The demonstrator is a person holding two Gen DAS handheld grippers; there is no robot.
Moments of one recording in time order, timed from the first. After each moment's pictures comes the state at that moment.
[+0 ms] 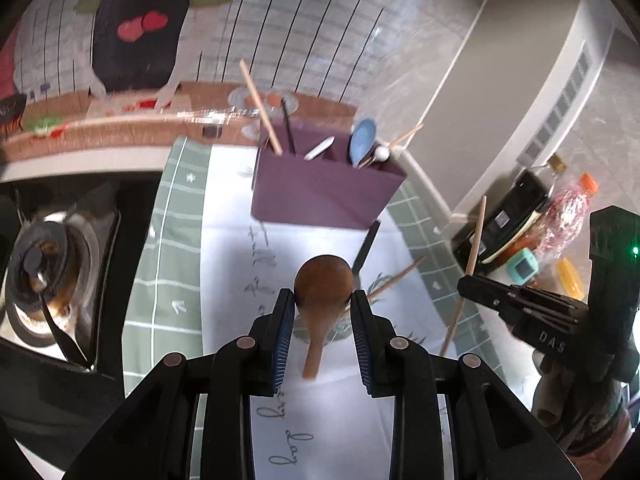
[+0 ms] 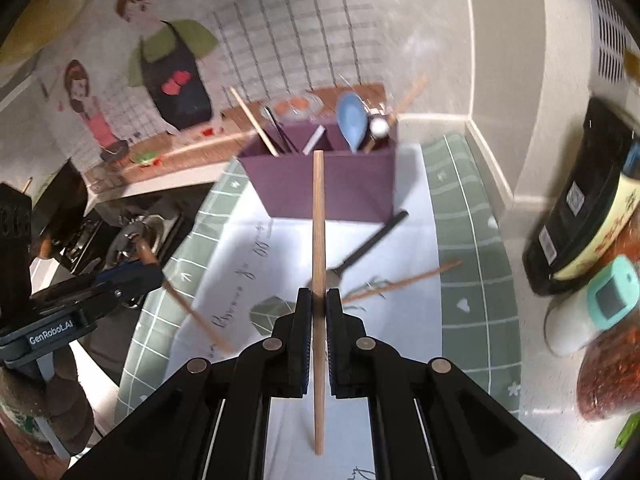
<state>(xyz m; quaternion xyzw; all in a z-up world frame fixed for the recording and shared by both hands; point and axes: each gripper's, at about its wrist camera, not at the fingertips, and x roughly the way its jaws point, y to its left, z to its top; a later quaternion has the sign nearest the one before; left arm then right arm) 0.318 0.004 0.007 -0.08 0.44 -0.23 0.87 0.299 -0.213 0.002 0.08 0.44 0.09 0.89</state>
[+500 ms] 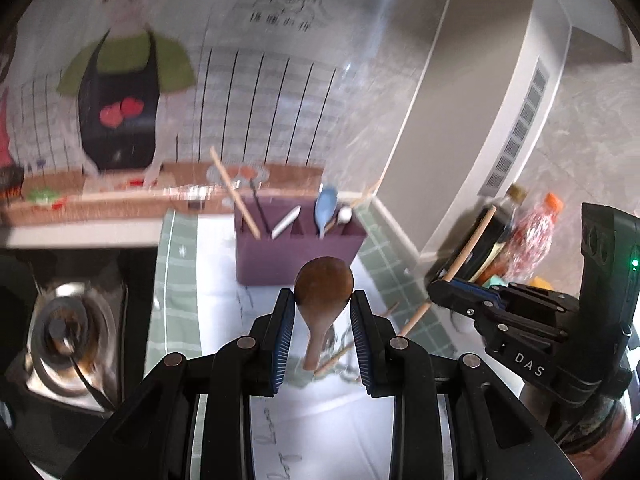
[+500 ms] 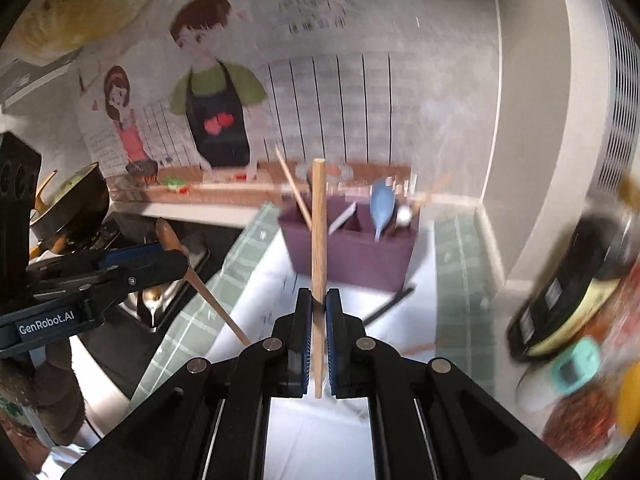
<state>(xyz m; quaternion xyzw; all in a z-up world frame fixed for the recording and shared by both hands) 0.312 -0.005 0.086 -0.05 0.36 -0.25 0.90 0.291 -0.193 0.073 0.02 0.35 0.11 0.93</state>
